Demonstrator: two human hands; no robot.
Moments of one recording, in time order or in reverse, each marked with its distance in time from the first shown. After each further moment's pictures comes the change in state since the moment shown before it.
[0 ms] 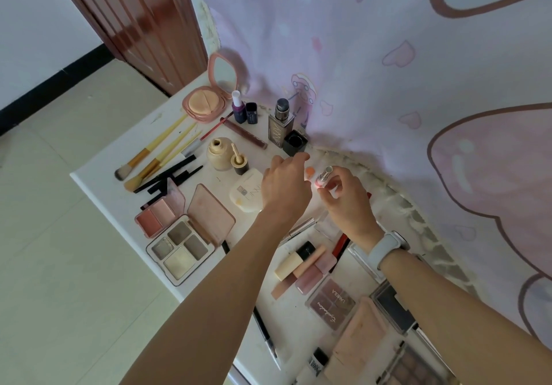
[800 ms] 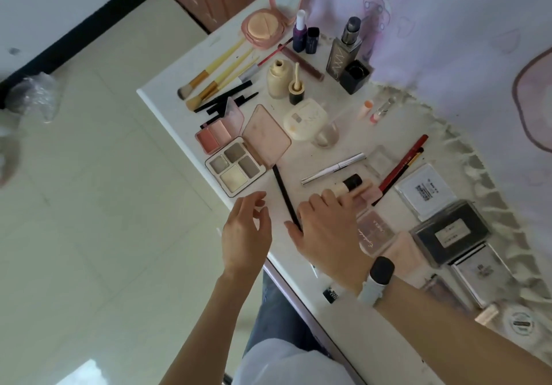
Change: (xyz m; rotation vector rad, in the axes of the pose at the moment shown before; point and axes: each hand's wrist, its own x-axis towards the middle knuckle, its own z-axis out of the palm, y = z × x) left_hand -0.198 -0.093 -0.025 -0.250 0.325 -0.311; right_hand -0.150 -0.075 0.056 -0.762 -0.205 -0.438
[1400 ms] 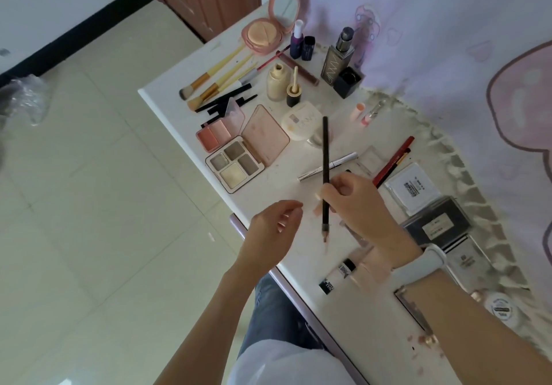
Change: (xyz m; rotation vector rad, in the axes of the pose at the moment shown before) left_hand -0.009 0.021 -0.004 -0.246 -0.438 -0.016; right_hand 0.009 0.037 -0.043 1.021 -0.224 0.489
